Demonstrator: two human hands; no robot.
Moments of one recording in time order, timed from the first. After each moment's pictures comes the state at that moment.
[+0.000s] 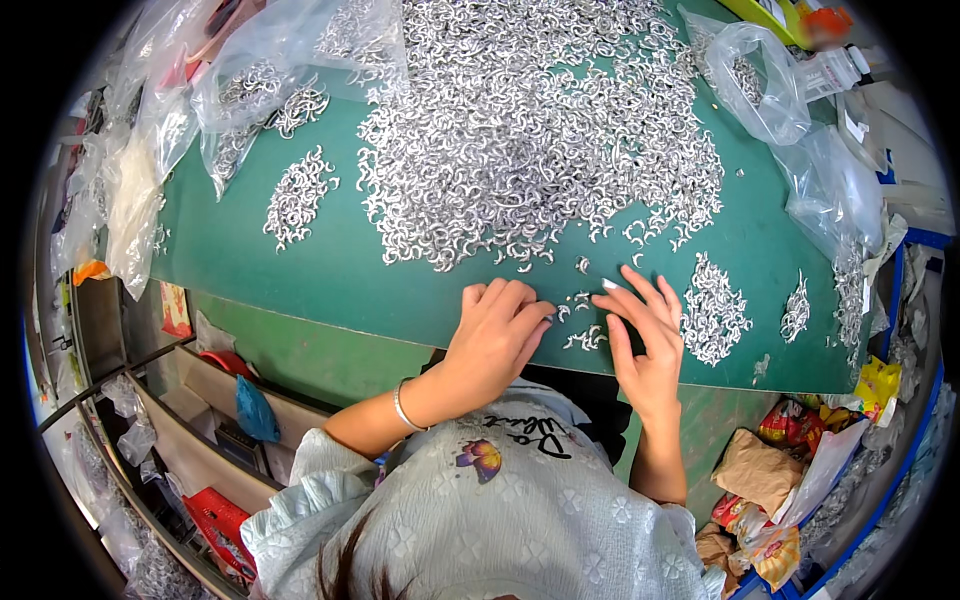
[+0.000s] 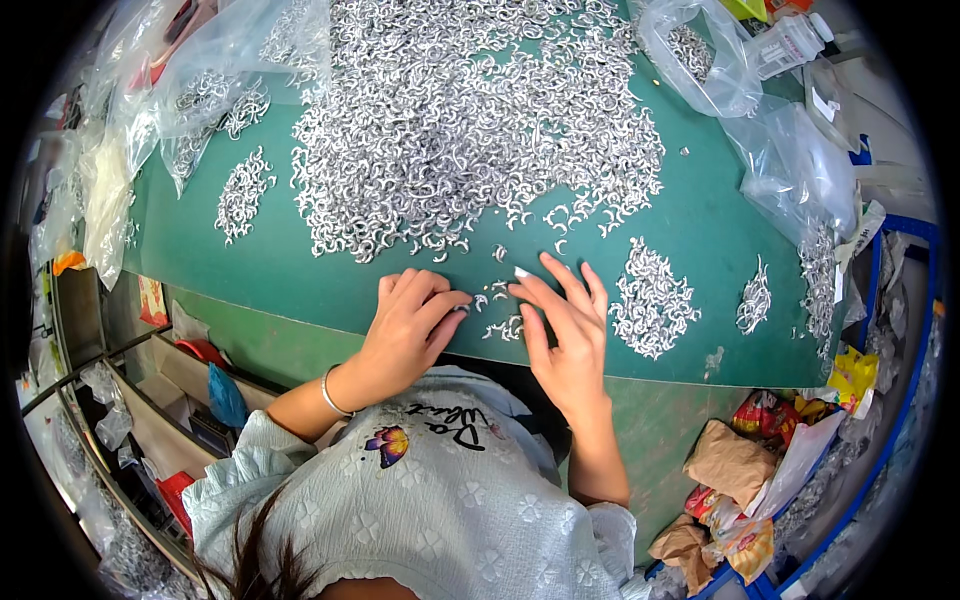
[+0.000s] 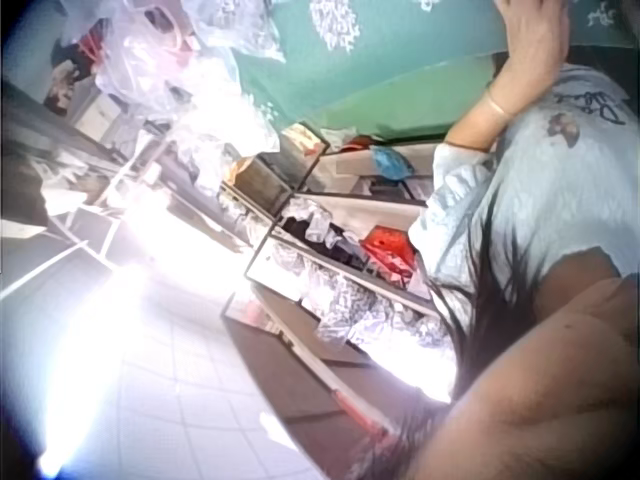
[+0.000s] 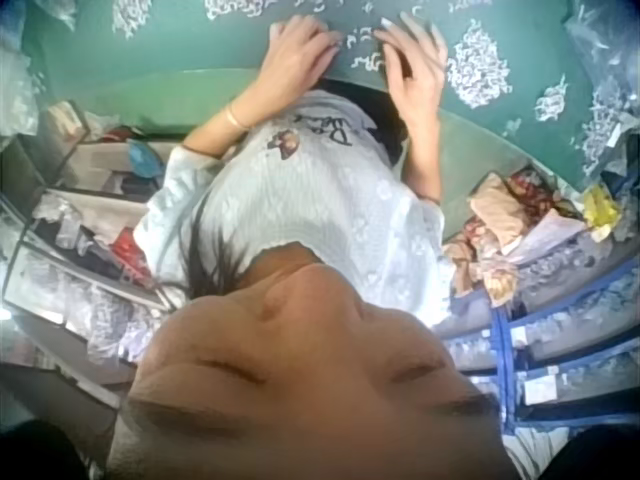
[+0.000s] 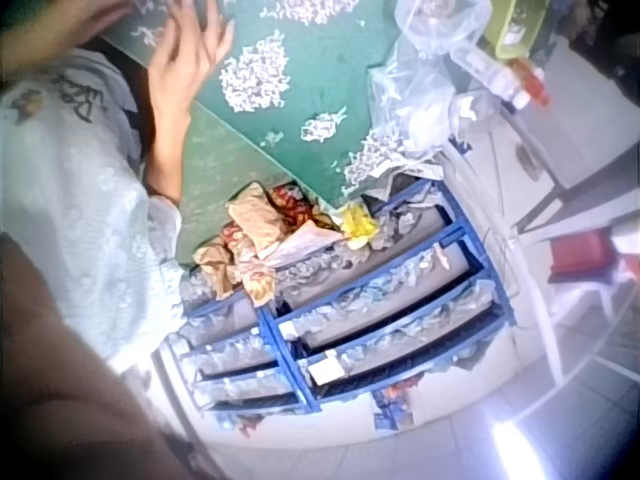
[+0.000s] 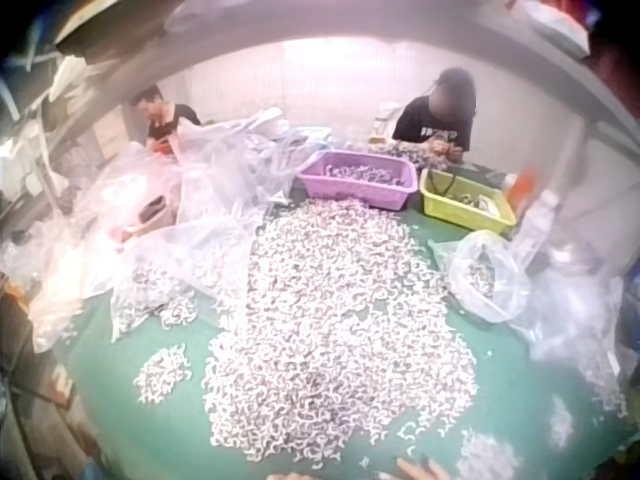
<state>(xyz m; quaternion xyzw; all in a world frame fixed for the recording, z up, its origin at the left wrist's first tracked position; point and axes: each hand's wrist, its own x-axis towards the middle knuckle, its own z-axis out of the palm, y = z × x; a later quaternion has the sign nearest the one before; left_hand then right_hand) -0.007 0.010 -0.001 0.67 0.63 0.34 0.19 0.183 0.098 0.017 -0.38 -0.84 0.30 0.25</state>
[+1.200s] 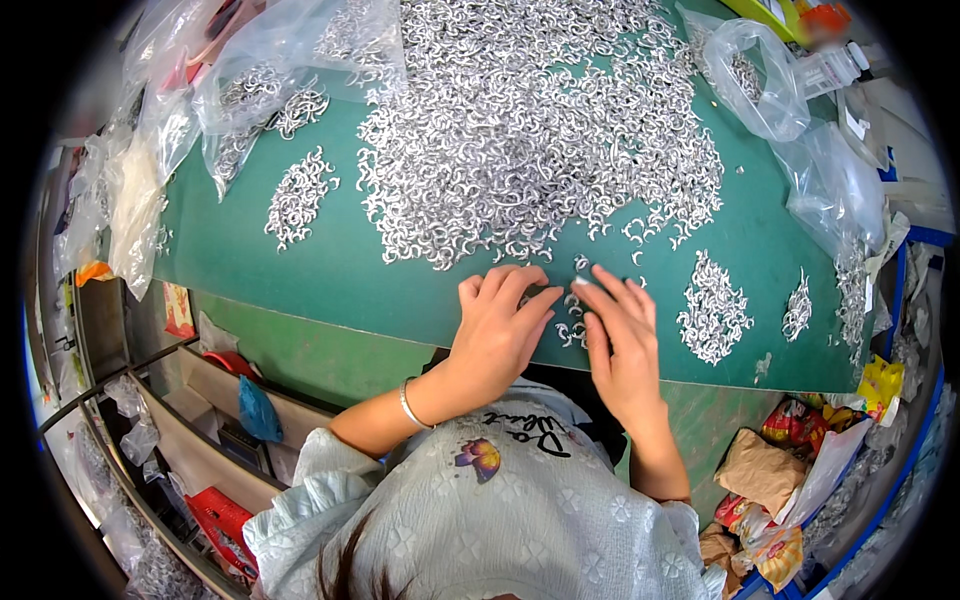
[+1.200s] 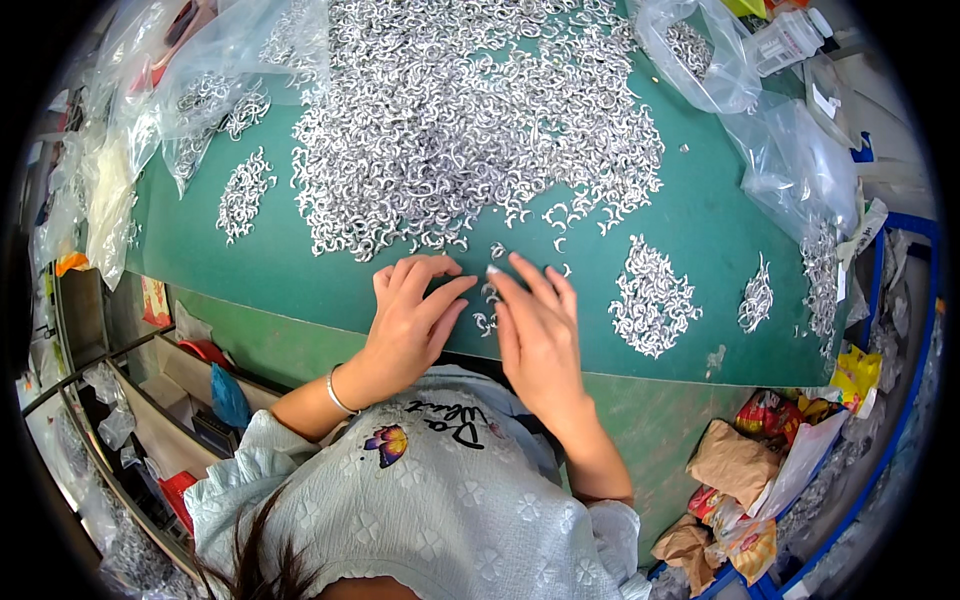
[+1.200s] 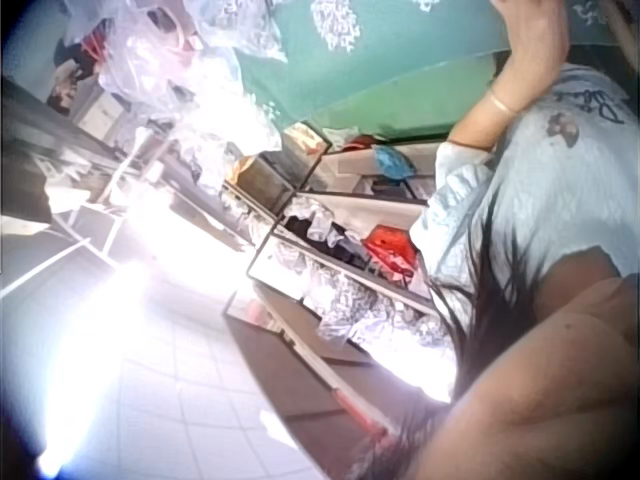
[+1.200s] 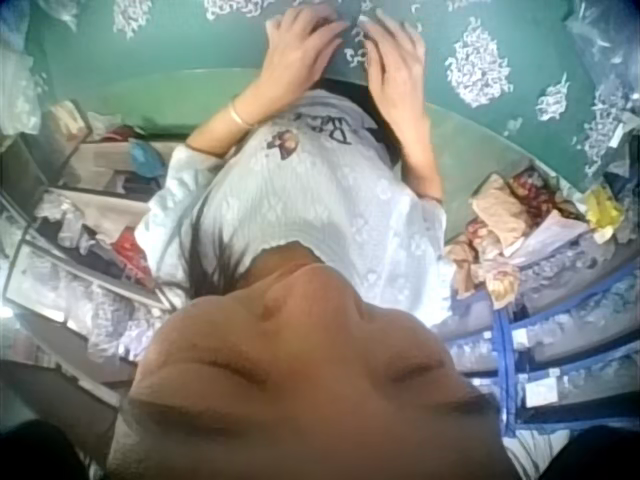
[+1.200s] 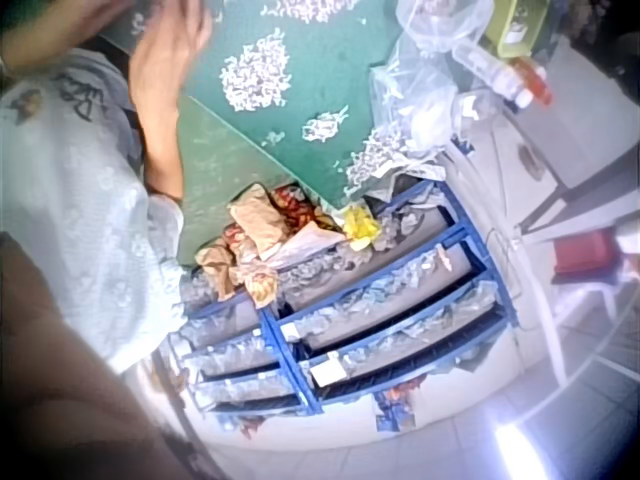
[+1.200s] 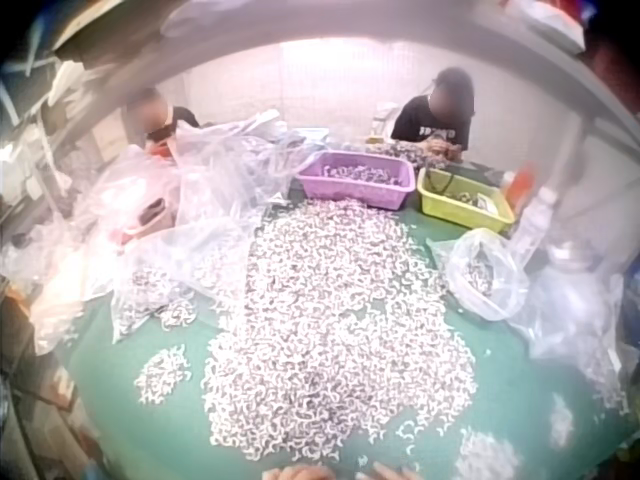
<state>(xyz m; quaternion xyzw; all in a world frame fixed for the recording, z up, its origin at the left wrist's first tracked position) -0.002 0.019 0.004 0.66 0.65 0.35 0.15 0.167 0.088 0.017 -0.37 -0.85 0.32 0.23</state>
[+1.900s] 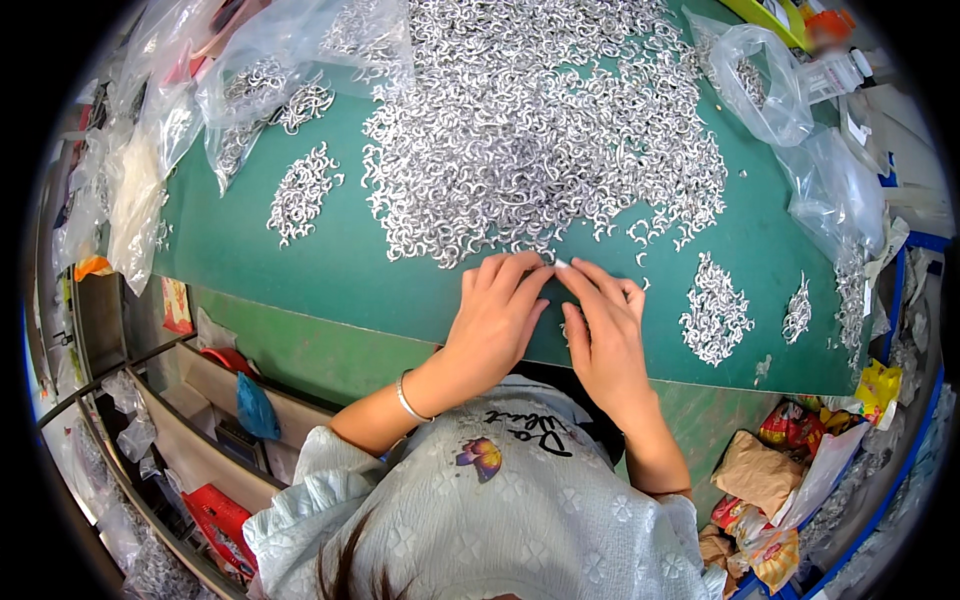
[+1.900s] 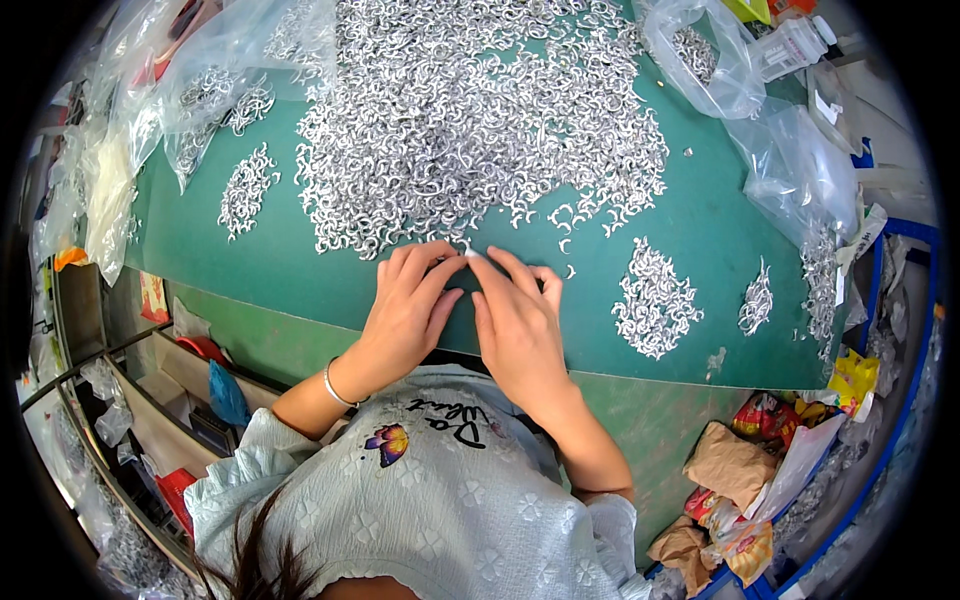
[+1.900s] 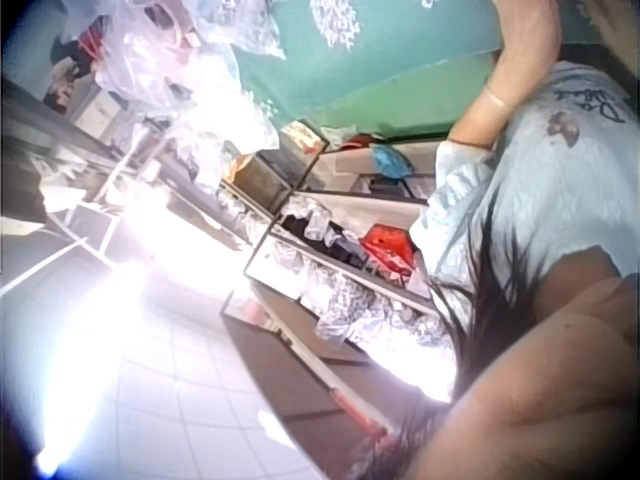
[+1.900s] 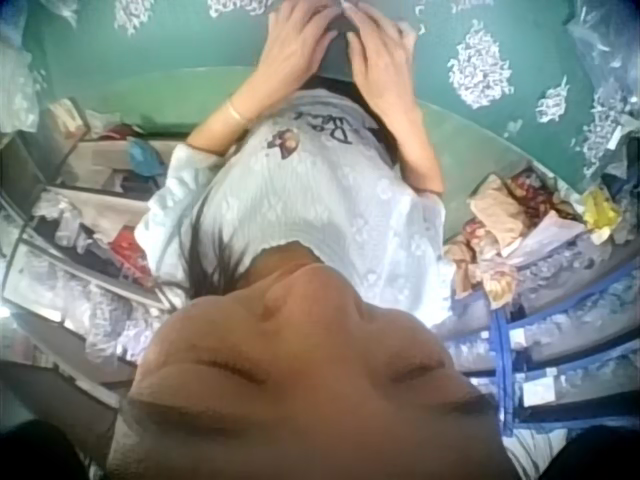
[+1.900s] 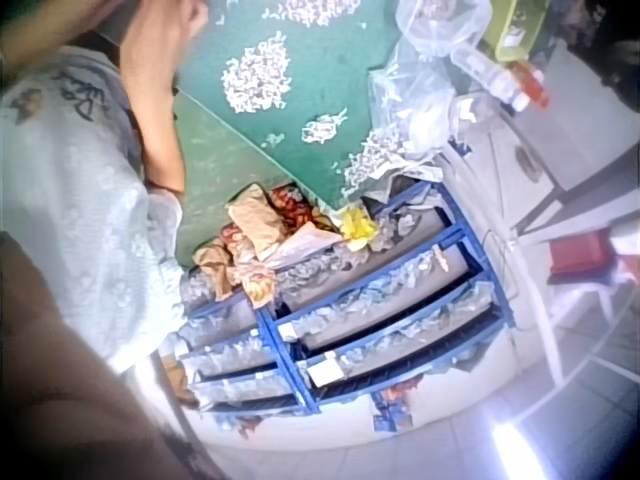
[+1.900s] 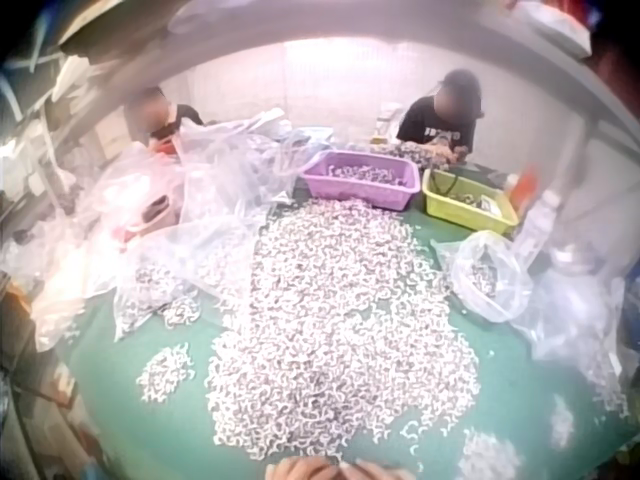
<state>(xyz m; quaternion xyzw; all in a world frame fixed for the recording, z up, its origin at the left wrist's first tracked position) -0.013 0.022 0.005 0.65 0.65 0.34 0.17 0.144 0.093 0.018 -0.34 -0.86 0.29 0.24</state>
